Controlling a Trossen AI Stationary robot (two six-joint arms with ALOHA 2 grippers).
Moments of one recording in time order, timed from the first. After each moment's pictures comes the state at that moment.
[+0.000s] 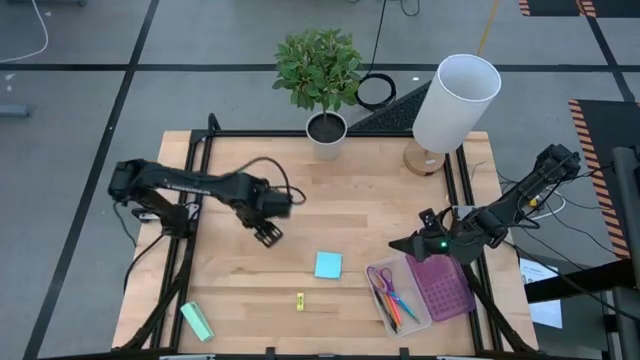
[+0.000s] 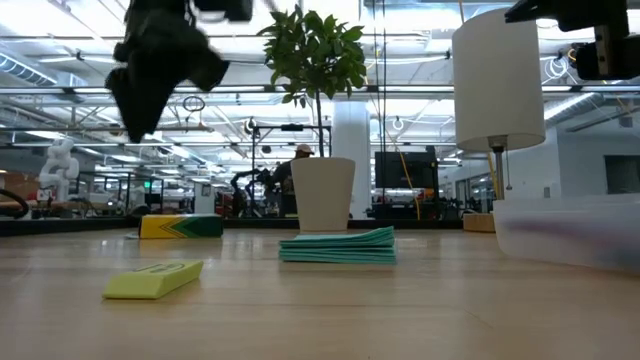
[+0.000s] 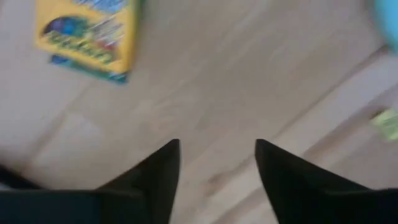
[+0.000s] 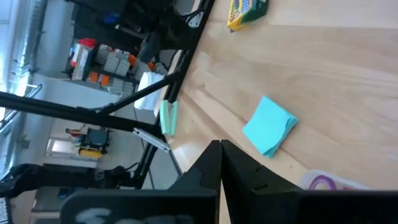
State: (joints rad) left arm -0.02 1.55 1.22 -1.23 0.10 -0.79; right arm 0.67 0.88 0.58 -0.20 0.65 1.50
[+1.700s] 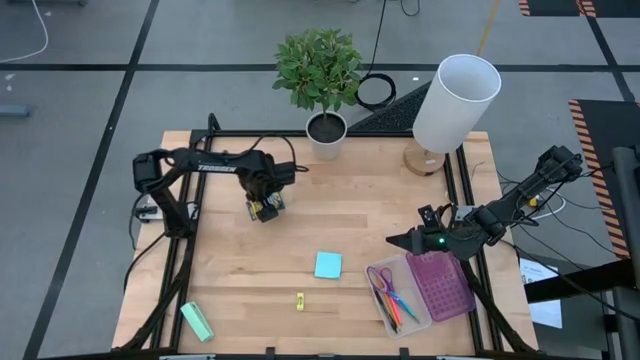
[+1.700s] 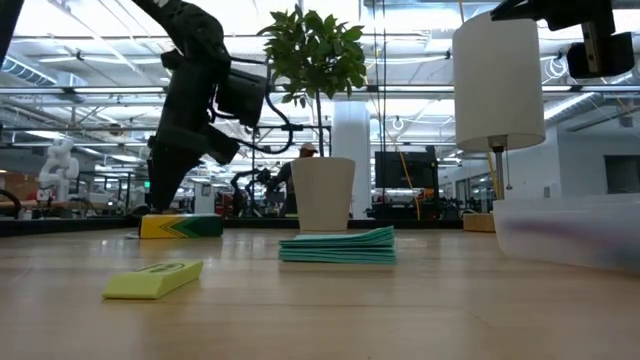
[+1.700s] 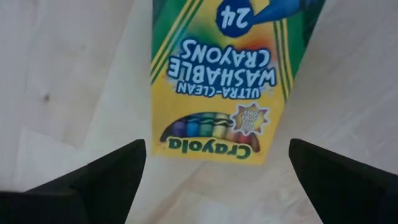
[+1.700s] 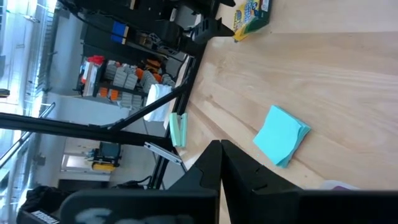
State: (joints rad) left arm 0.33 1.72 1.09 -1.10 0.02 -0.20; right arm 0.63 0.88 0.58 -0.15 0.65 1.53
